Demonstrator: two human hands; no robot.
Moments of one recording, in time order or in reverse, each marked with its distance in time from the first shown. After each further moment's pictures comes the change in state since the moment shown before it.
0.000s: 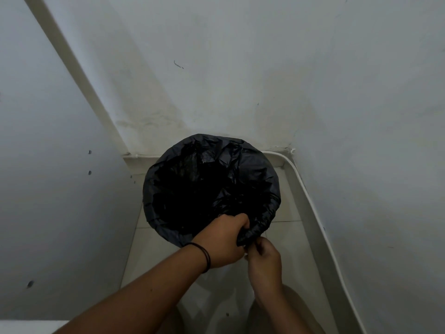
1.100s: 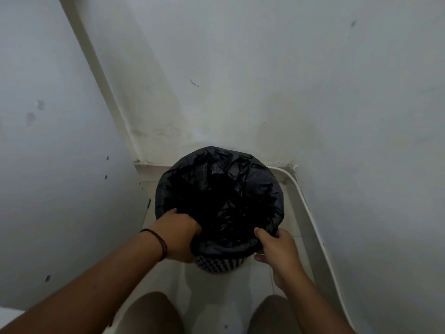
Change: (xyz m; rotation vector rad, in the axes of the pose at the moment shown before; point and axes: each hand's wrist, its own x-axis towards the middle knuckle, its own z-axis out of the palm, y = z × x) left_hand -0.042 -0.042 -0.076 0.606 -0.284 -0.144; right_hand 0.019 -0.066 -0.019 0.012 -0.114 0.221
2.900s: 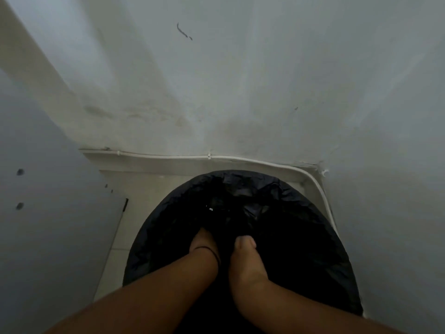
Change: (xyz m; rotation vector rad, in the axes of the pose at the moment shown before) left_hand 0.208 -0.006 0.086 0.460 -0.563 0.007; right_hand 0.147 0.013 0.100 -2.707 -0.735 -0.577
